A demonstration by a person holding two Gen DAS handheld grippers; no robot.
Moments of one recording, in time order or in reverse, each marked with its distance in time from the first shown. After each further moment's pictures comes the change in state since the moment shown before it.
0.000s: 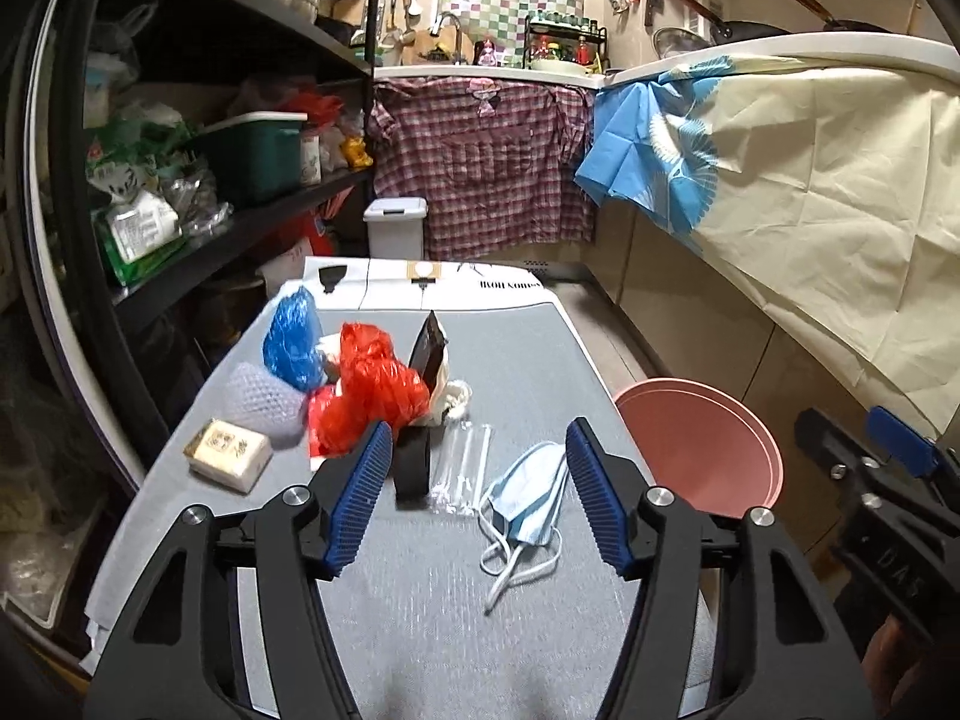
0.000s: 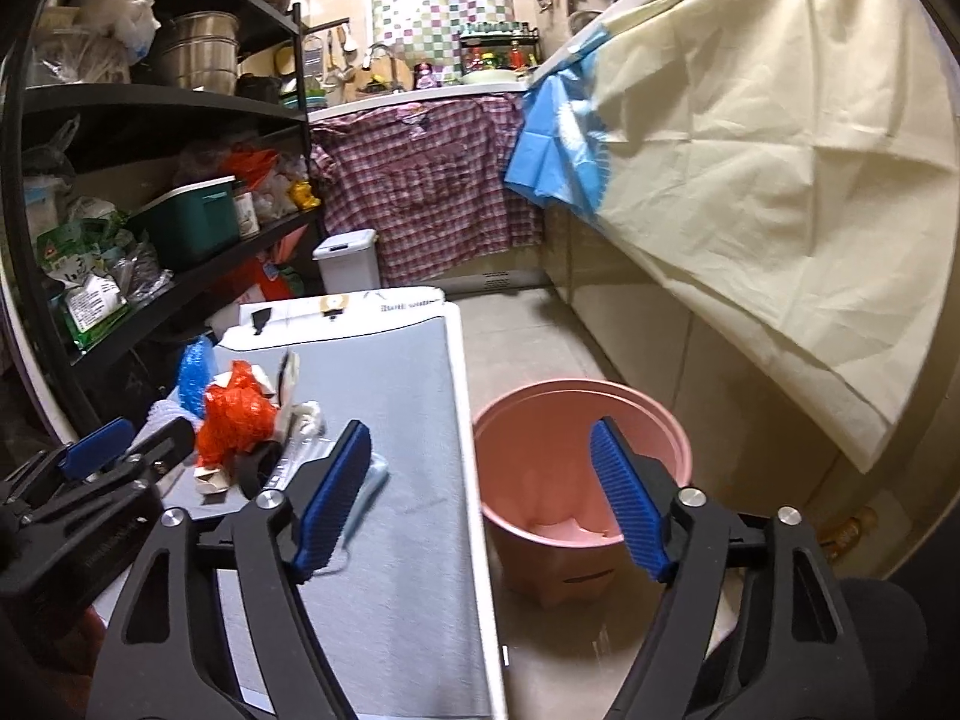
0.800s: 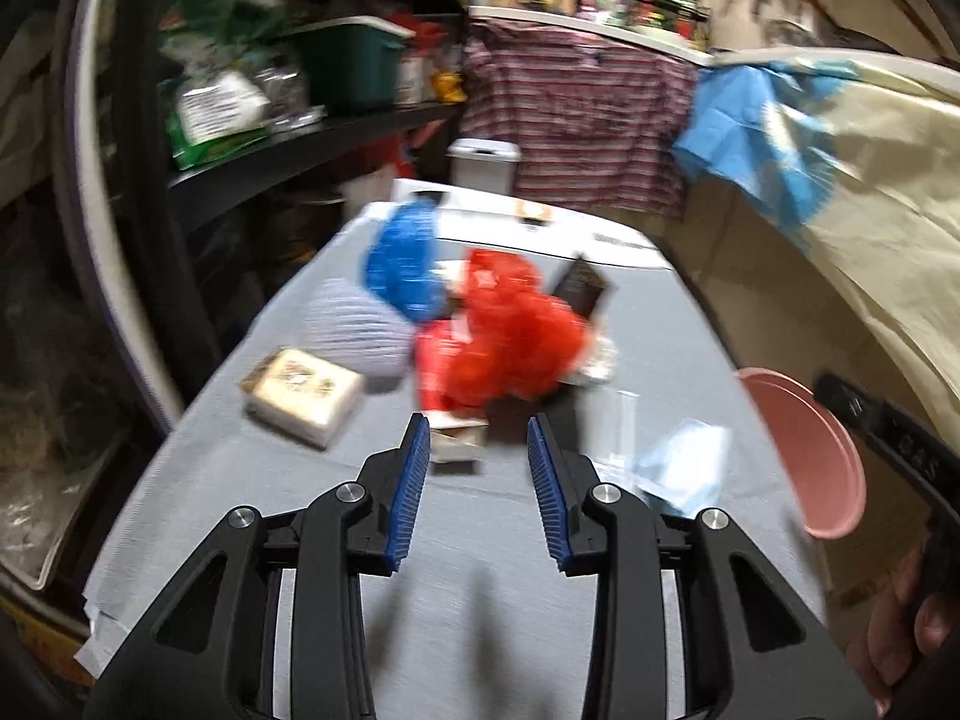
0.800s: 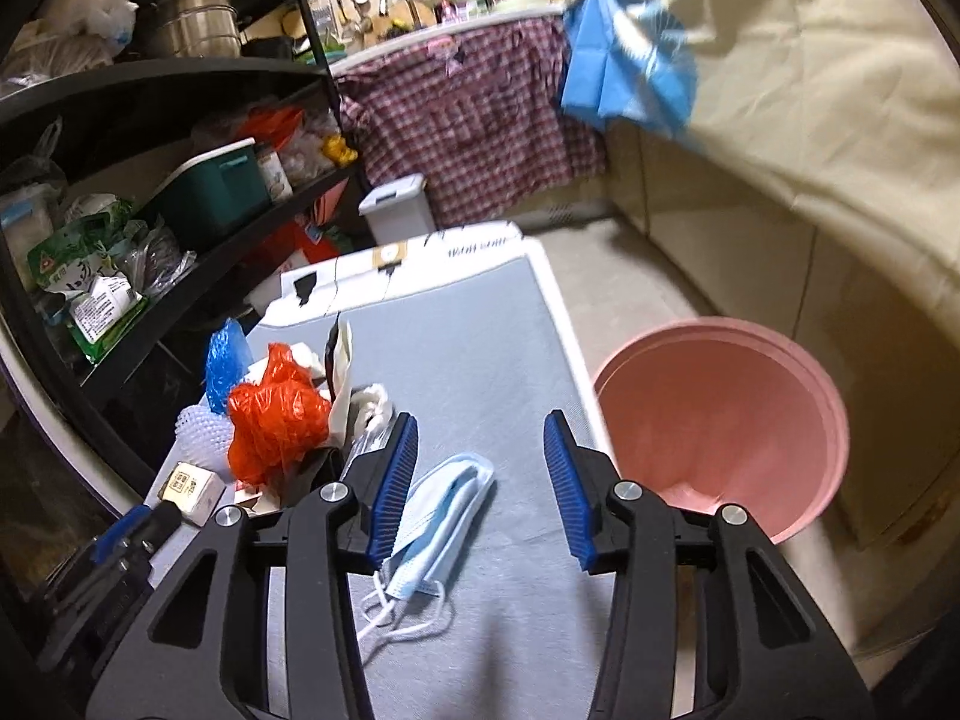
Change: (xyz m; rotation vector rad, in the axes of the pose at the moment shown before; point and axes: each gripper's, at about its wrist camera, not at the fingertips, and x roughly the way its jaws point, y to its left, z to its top) left arm 0.056 0.097 -0.024 -0.177 0.122 0.144; right arm 0.111 0.046 -0.005 0.110 0.171 0.164
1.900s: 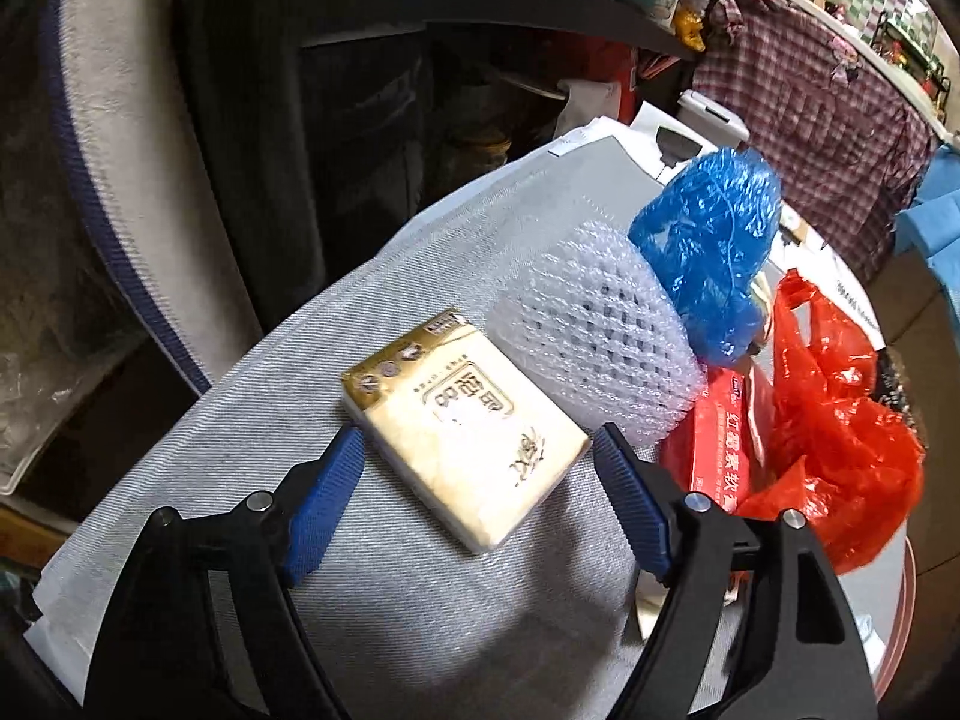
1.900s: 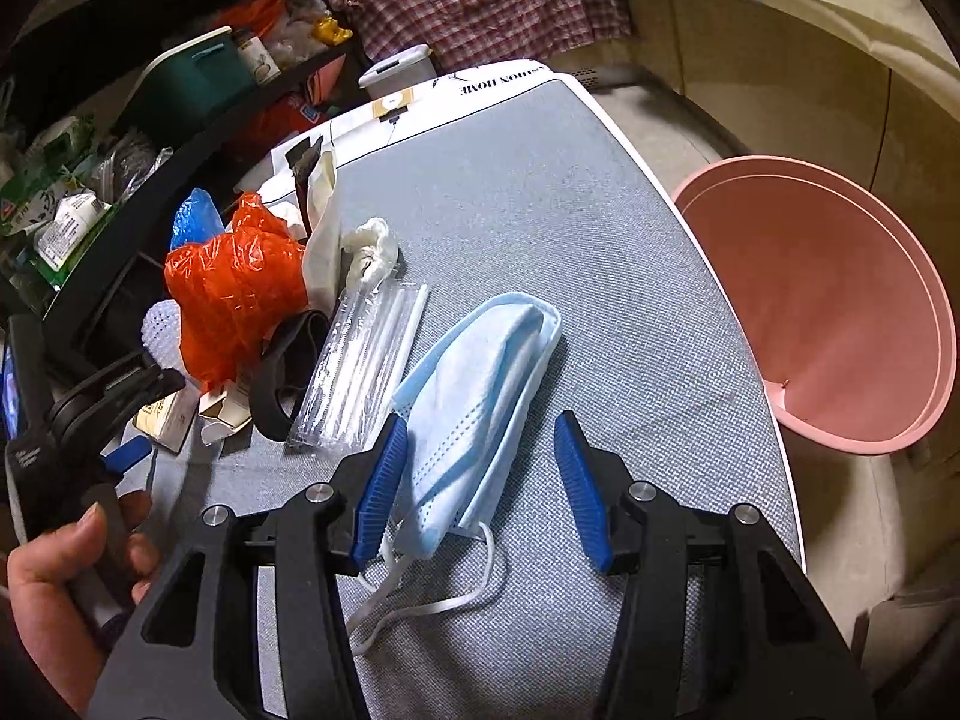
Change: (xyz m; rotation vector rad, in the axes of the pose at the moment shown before) left arm 0.128 0.084 0.023 -0.383 0.231 0.298; right arm 0.078 0.014 -0.047 0.048 0.293 0.044
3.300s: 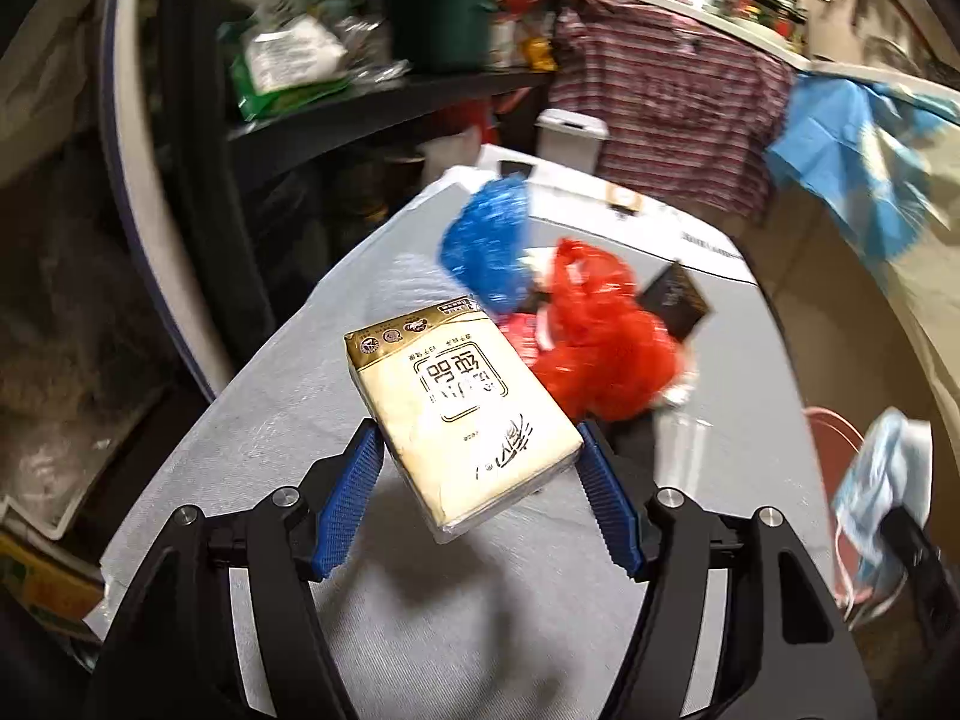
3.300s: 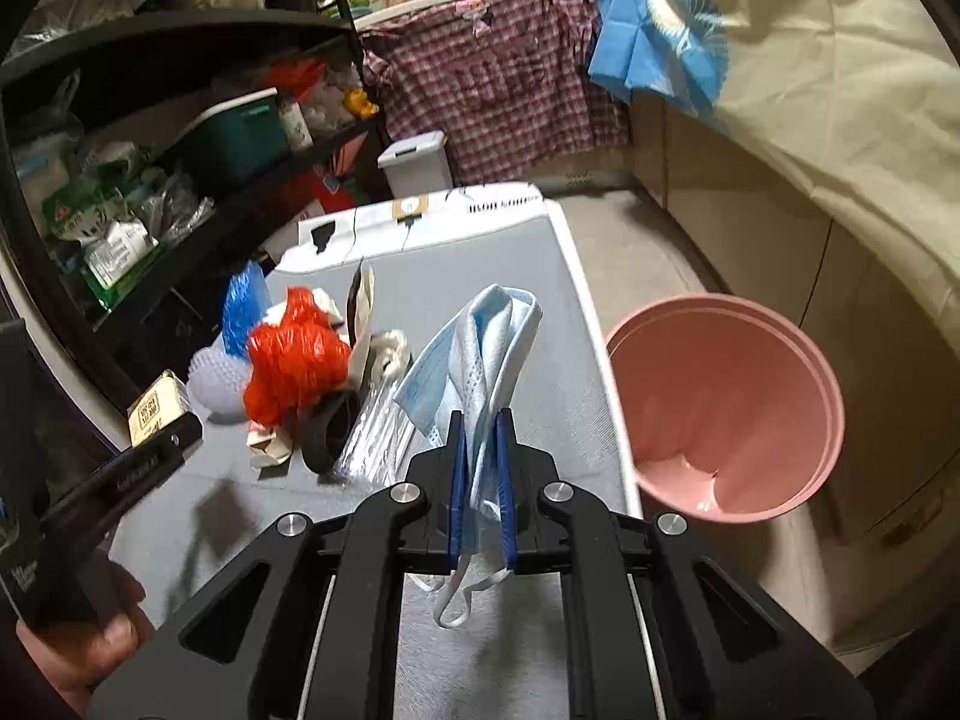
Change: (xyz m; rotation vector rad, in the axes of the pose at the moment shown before) left arm -0.122 -0.033 -0.049 0.277 -0.138 -0.171; right arm -0.107 0.003 0.016 -0.127 -0.208 -0.060
